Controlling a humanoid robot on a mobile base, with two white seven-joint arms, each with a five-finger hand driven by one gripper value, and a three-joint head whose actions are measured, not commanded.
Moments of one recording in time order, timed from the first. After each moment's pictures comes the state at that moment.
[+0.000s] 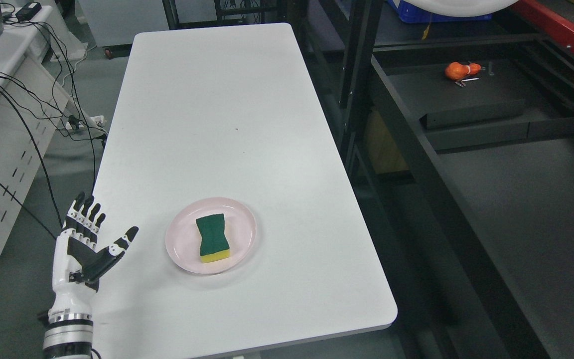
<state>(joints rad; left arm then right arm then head) 0.05 0.00 0.25 -1.76 0.25 -0.10 -0.01 -0.08 0.00 -0.21 0.00 -0.12 0.00 -0.07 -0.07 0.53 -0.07</state>
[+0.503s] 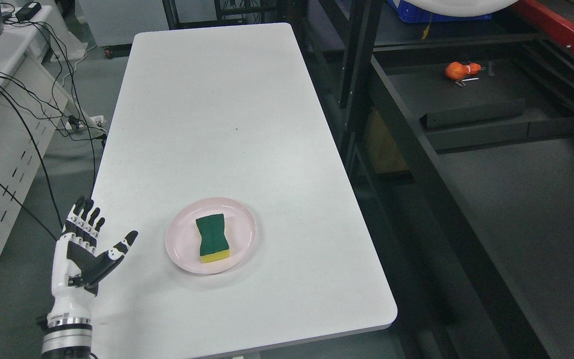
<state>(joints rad) 0.05 0.00 0.25 -1.76 0.25 -0.09 -0.02 -0.08 0.00 -0.21 0.00 -0.12 0.00 -0.07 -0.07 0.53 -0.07</state>
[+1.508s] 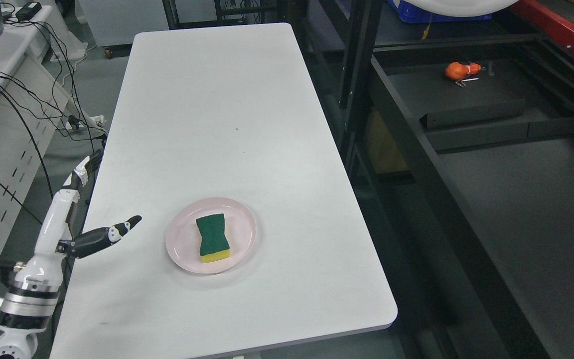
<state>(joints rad) -0.08 0.32 0.22 -1.64 -0.18 -0.49 -0.18 -0.08 0.00 -0.21 0.00 -0.12 0.00 -0.07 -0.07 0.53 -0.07</state>
